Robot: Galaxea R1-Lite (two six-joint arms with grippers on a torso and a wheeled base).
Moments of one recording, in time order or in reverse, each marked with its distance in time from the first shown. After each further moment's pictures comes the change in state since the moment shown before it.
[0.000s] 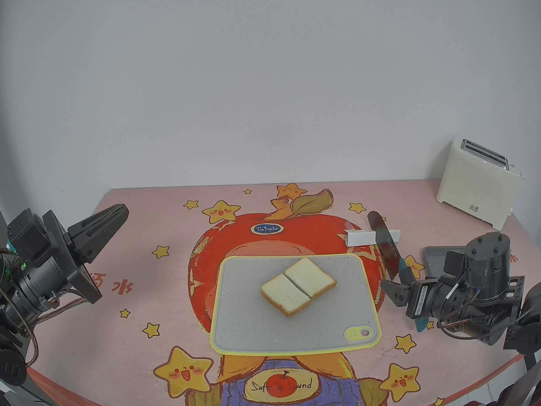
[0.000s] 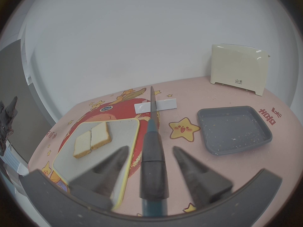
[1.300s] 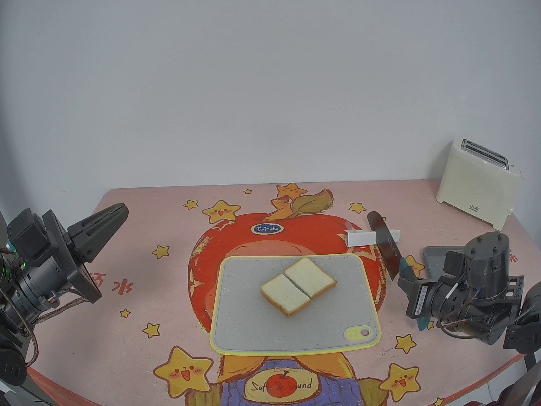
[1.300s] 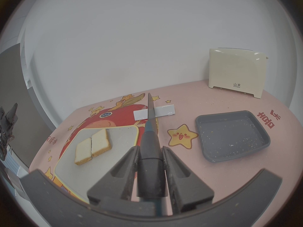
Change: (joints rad) left arm 0.000 0.000 -0.001 0.000 0.001 0.000; right arm -0.002 0.005 -0.001 0.002 0.003 0.002
